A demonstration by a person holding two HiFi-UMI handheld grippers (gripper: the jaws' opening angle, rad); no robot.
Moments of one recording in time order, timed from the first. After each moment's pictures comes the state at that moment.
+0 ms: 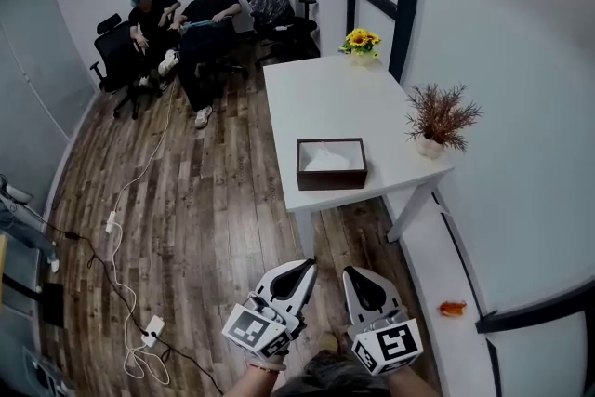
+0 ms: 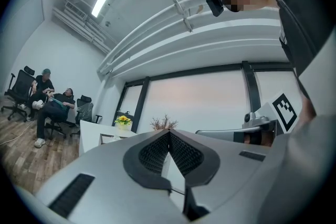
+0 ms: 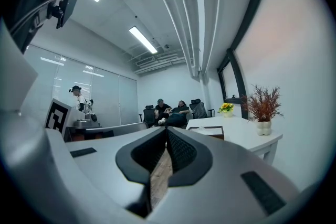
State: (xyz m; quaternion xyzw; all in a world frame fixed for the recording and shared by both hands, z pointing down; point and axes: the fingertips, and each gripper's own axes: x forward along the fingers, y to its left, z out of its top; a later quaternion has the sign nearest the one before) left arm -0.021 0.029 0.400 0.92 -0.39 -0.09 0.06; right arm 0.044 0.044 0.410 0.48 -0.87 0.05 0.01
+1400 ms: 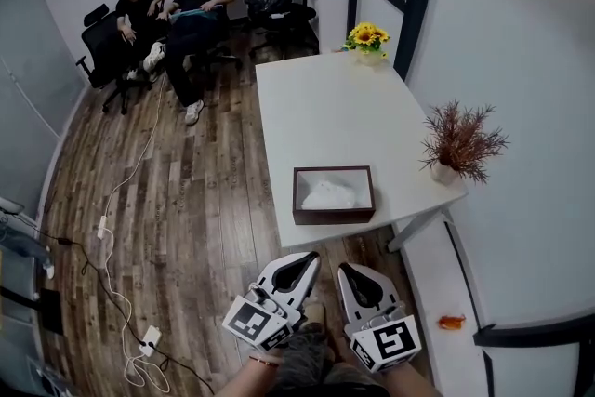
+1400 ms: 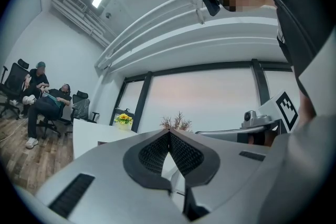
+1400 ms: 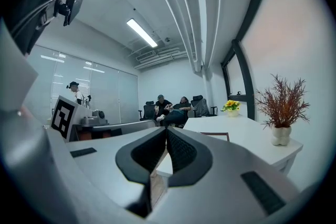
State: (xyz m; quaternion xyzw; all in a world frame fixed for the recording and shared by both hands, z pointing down) left arm -0.018 -0.132 0.410 0.92 -0.37 -0.09 0.07; right arm 0.030 -0.110 0.422 0.46 -0.88 0.06 0.03
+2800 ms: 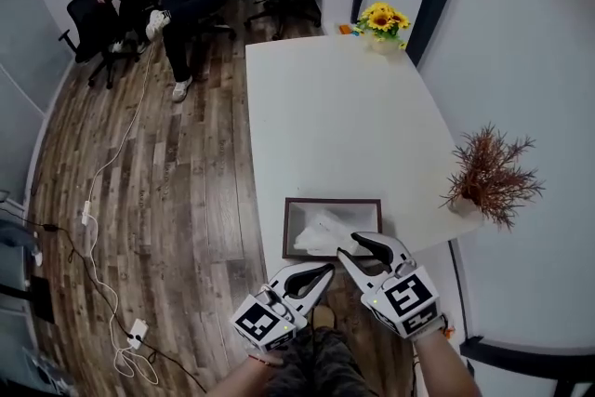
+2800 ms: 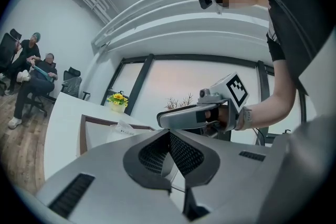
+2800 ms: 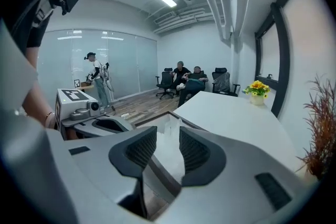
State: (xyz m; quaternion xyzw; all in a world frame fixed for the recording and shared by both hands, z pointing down) left arm 0.019 -0.254 0.493 0.94 -0.31 -0.06 0.14; right arm 0.040 -0.294 0.493 0.33 -0.91 0.08 0.24
